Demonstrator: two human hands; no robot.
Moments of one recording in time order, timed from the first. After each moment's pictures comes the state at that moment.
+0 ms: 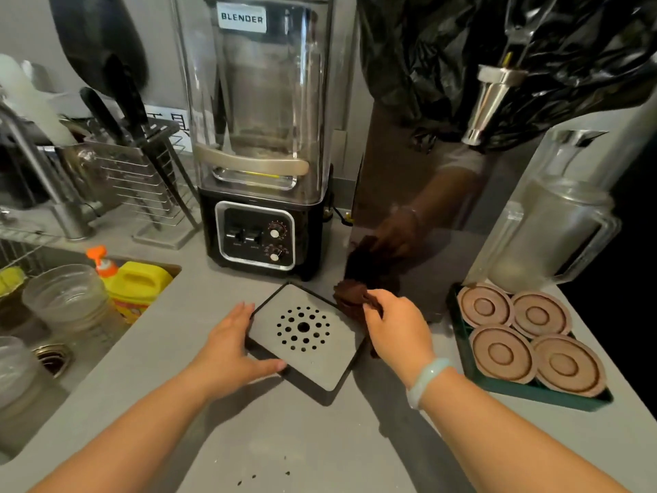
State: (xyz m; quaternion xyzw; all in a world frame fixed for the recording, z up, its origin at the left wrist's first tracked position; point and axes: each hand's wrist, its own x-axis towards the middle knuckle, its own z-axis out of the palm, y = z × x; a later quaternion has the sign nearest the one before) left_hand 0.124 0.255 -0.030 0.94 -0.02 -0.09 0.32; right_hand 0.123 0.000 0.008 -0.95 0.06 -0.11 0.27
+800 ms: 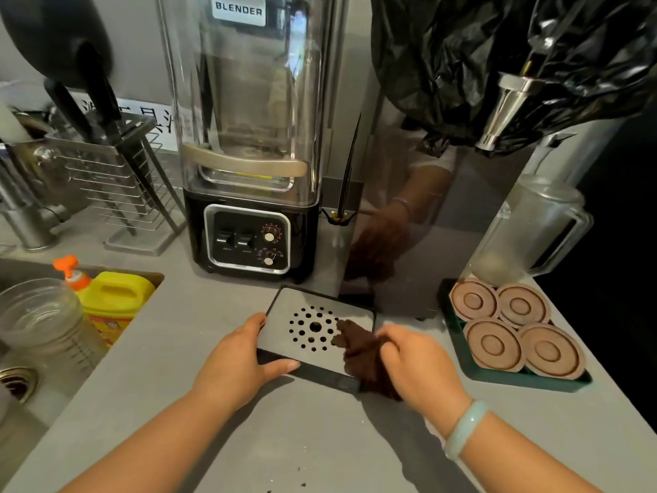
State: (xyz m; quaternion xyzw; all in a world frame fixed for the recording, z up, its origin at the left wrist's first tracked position) left_hand 0.131 0.248 -0.036 0.94 -0.07 -0.03 0.33; right_hand 0.078 -0.002 0.005 -0.97 0.03 -0.08 0.23
